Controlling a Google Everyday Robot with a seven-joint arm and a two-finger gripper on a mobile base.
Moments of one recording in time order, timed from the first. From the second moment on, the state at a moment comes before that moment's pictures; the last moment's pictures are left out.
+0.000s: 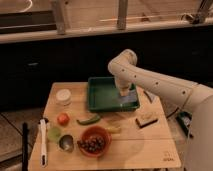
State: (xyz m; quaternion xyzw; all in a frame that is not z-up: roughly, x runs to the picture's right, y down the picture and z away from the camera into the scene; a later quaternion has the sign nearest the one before) arm 0.116 0.021 0.808 -0.25 0.02 -0.11 0.96
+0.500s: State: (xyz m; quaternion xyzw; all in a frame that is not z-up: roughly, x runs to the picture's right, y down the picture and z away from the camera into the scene) arm 0.117 0.010 0.827 -0.25 0.01 -0.11 0.96
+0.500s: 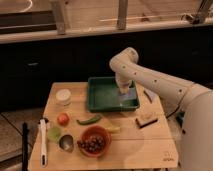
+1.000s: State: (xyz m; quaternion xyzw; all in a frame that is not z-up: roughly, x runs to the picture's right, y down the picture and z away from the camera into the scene) arm 0.110 0.010 0.843 -0.25 0.00 -0.12 0.96
